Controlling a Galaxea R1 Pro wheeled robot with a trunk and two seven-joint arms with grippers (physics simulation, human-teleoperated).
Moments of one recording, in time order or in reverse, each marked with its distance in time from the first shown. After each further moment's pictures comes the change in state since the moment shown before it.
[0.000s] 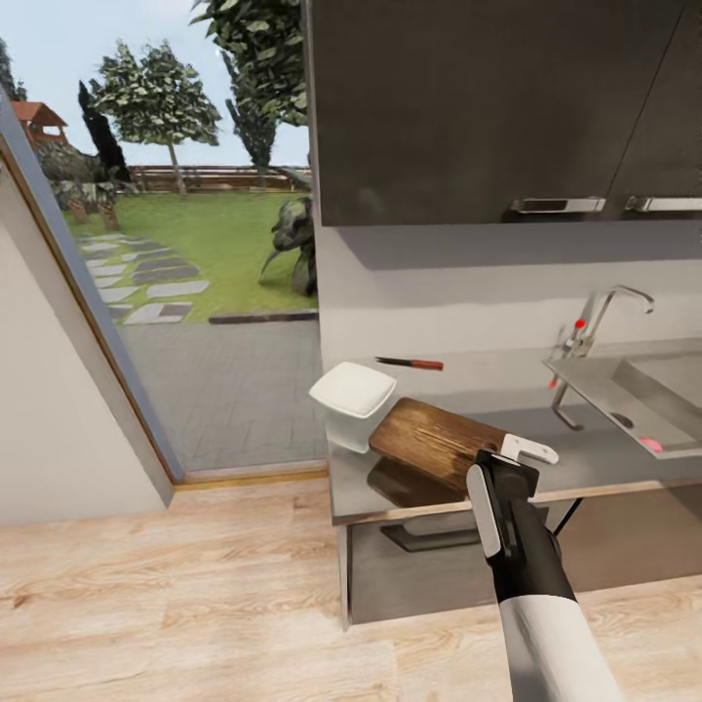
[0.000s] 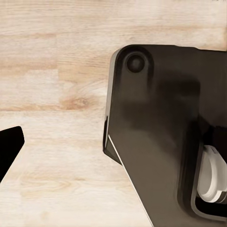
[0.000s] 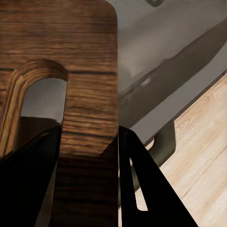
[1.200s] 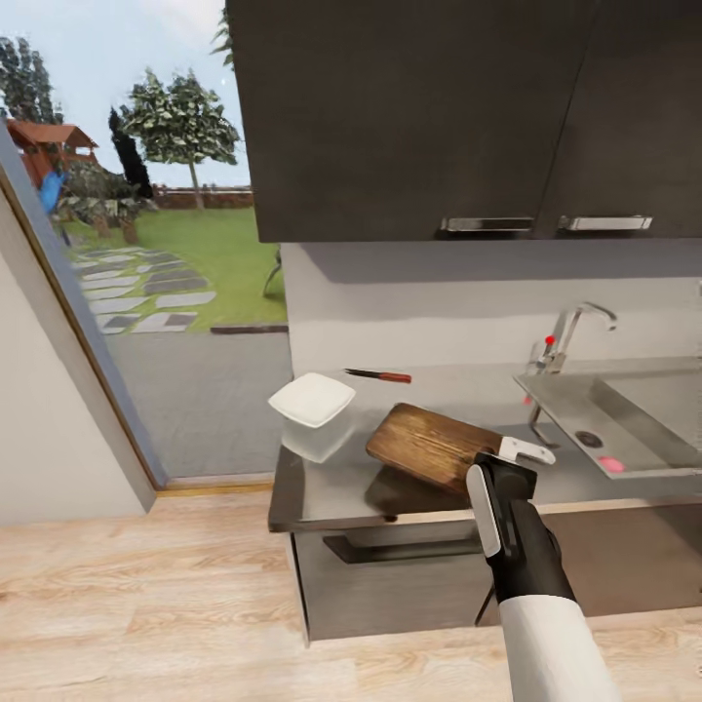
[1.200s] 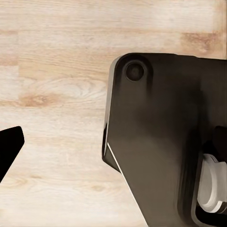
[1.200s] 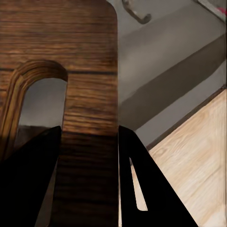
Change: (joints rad) left arm 0.000 -0.001 0.000 0.012 0.000 0.001 0.004; right arm 0.000 0.000 0.000 0.001 -0.001 0.043 0.009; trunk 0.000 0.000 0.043
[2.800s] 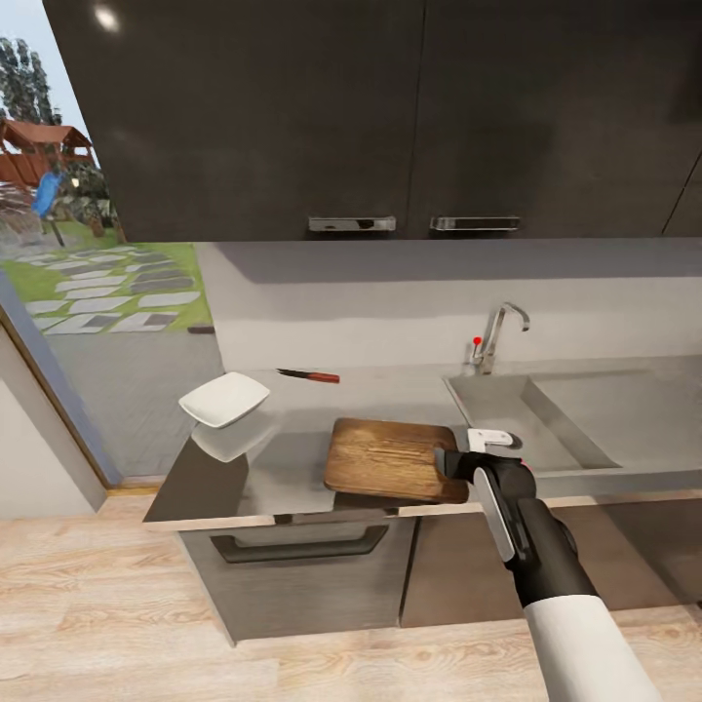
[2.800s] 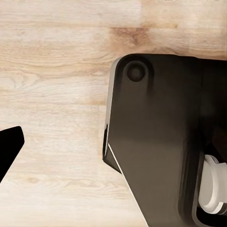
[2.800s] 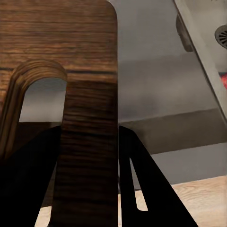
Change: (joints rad) left arm 0.000 0.001 0.001 -0.001 0.000 -0.001 0.001; right arm 0.000 -0.132 0.166 0.001 0.009 0.117 0.495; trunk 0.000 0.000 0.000
